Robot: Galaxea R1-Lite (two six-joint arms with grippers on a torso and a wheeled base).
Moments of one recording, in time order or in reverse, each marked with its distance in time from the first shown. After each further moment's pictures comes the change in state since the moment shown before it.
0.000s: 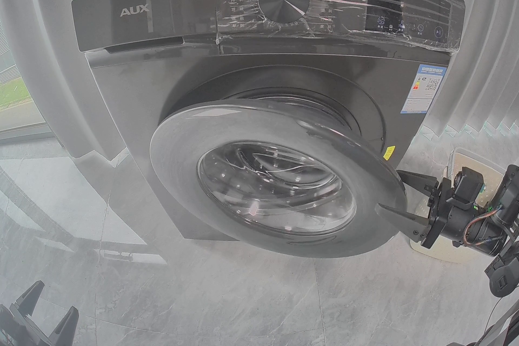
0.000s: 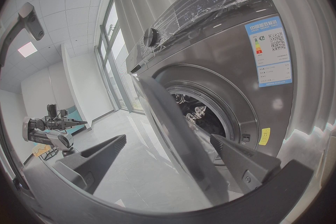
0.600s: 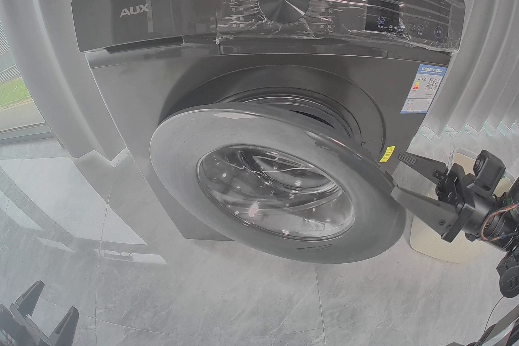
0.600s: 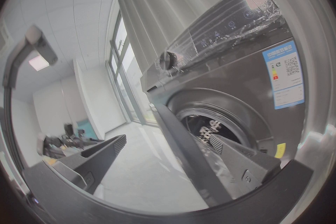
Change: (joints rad) left arm 0.000 0.000 0.000 0.000 0.000 -0.001; right arm 0.056 -0.124 -0.039 0.000 0.041 0.151
